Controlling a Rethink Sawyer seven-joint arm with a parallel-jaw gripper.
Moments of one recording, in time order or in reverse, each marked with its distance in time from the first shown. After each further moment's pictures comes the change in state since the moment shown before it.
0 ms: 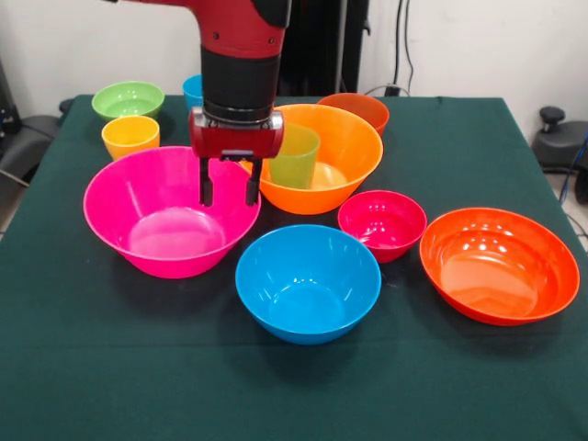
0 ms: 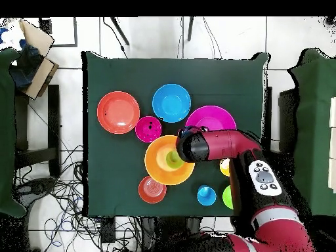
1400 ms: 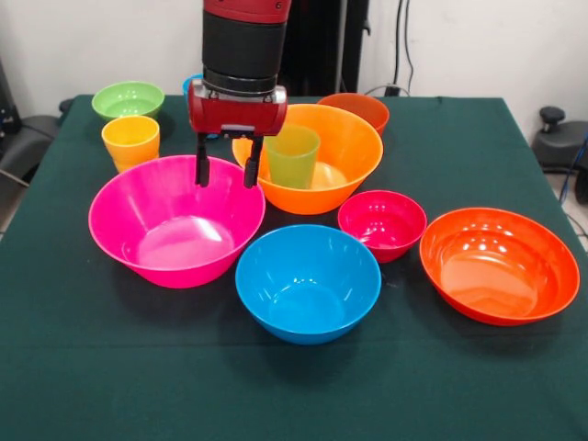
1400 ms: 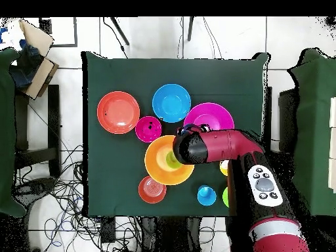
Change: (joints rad) arm 0.029 -0.090 -0.016 0.037 0.001 0.000 0.000
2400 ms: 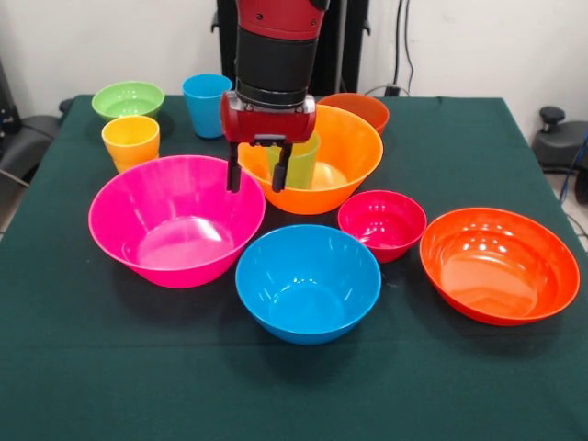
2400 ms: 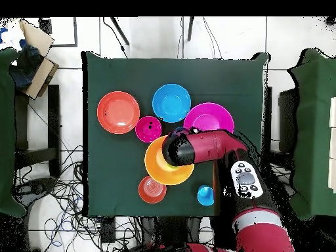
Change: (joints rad) arm 0.071 0.037 -0.034 0.000 0.000 -0.007 0.000
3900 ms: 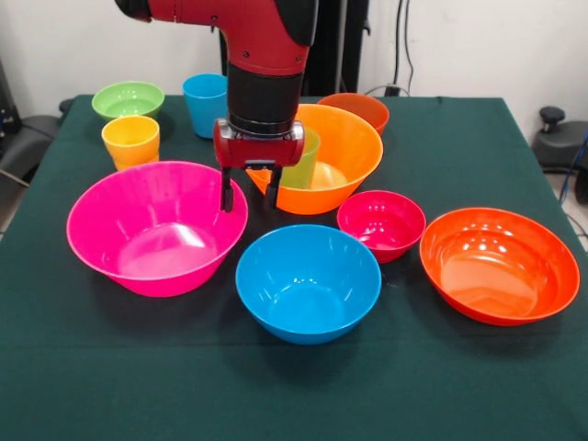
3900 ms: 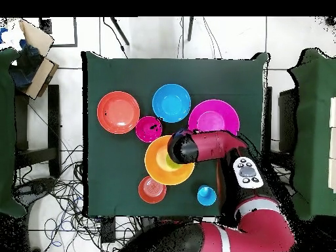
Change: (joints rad) arm -0.013 0.093 -0.013 -0.045 0.000 -0.016 0.000
